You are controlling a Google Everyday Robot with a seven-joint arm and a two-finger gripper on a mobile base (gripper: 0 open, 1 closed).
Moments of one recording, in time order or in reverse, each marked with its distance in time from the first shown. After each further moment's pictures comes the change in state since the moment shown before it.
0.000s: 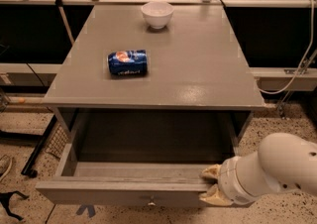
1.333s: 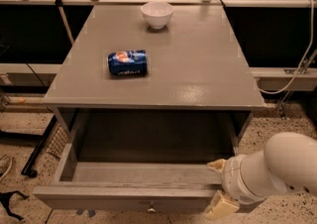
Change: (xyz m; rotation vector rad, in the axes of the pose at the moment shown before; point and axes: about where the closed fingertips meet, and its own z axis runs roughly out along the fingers) arm -0.004 -0.002 -0.016 0.041 0.007 -0.019
